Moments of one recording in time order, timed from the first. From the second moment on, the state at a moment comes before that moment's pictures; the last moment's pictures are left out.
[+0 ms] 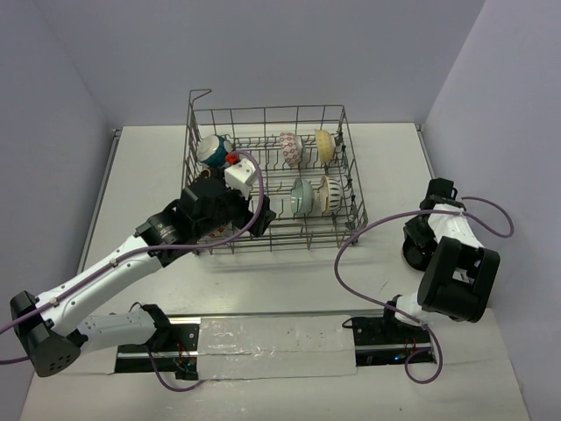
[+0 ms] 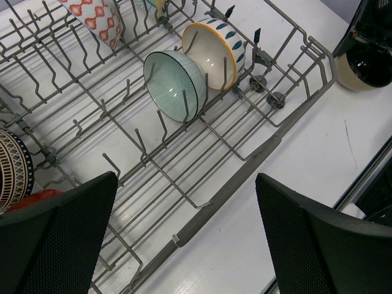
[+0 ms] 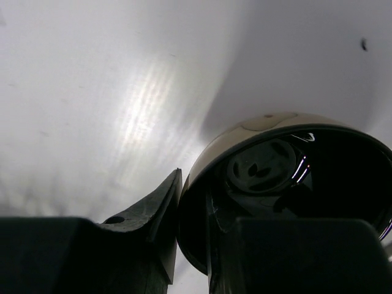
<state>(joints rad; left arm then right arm) -0.85 1.10 1.05 -0.31 -0.05 -0.14 -0.38 1.41 0.82 -0.67 0.15 0.73</state>
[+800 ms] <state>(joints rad) -0.82 1.14 1.05 -0.33 -0.05 -0.14 -0.15 1.57 1.03 -0.55 0.11 0.76</state>
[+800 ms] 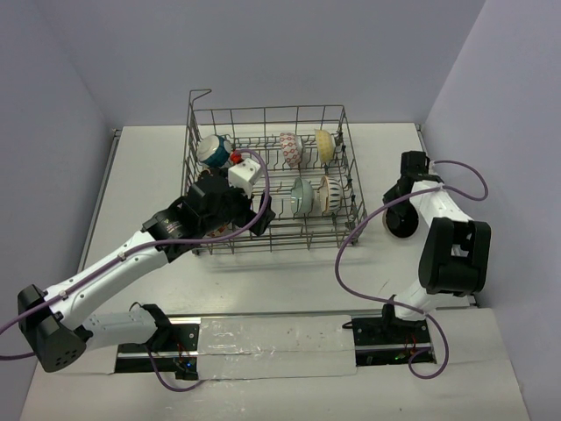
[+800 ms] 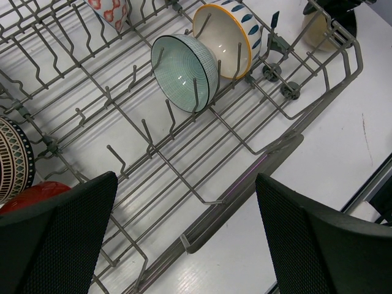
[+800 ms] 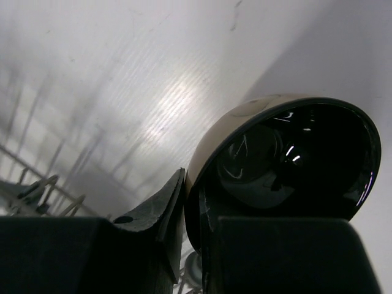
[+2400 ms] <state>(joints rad) -1.34 1.48 1.33 -0.38 -0.64 0.54 0.23 1.53 1.65 -0.88 -0.18 0.70</state>
